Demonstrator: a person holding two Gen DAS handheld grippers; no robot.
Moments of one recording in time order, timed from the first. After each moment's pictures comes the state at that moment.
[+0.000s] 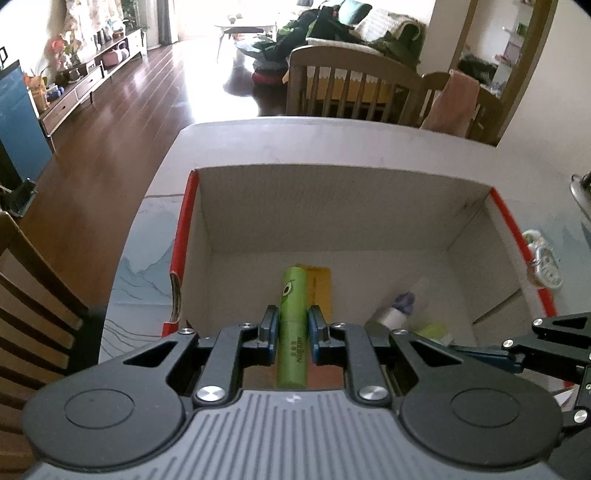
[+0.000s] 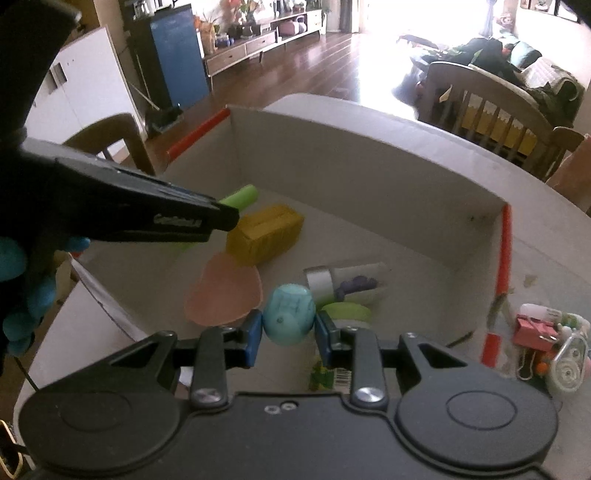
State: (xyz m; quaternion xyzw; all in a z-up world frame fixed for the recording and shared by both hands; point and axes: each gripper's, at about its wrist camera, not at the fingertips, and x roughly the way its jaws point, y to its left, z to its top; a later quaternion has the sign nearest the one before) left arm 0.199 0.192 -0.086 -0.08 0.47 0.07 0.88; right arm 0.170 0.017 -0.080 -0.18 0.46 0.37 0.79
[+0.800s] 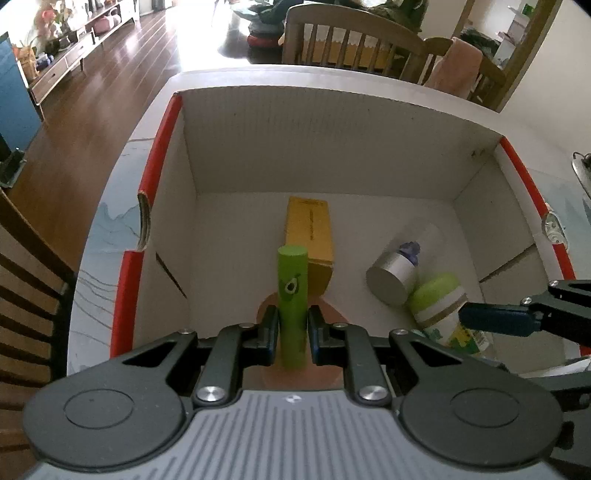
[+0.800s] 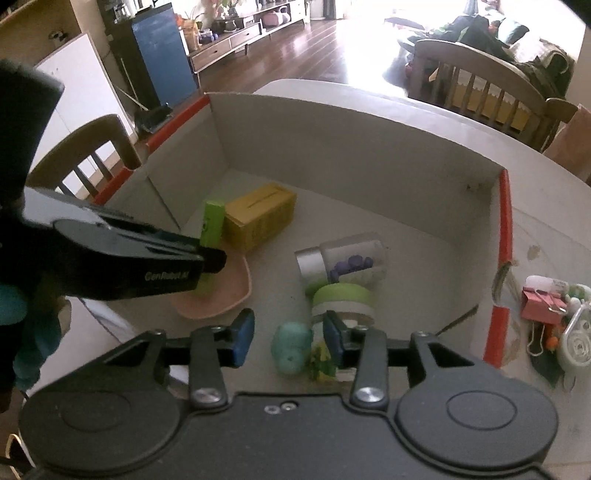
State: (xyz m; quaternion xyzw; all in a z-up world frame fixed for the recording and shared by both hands) left arm 0.176 0.189 -0.125 -0.10 0.51 0.05 0.85; right arm 0.178 0.014 -0.085 -0.15 0.49 0.36 0.78
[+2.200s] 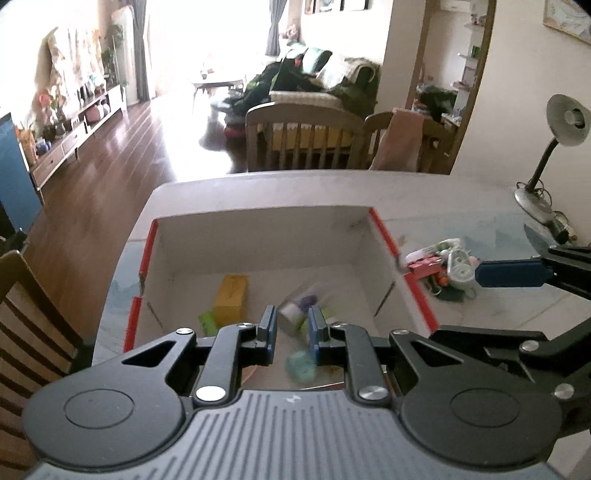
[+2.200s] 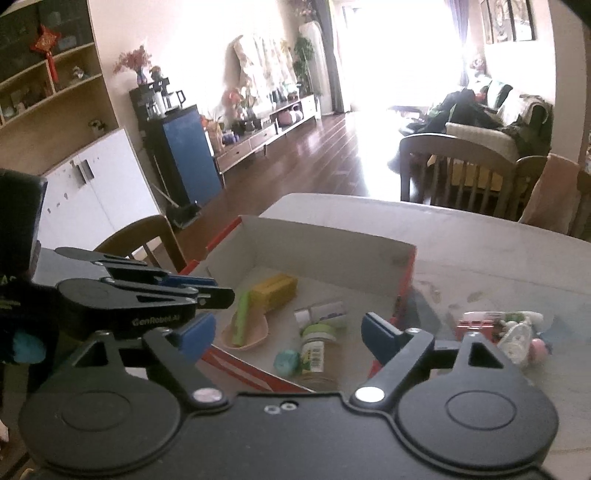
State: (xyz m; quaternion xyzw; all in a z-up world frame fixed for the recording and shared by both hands) left arm 0.110 0.105 -0.004 -0.05 0.38 0.03 0.92; right arm 0.134 -0.094 0.016 -0.05 0.35 0.40 0.84
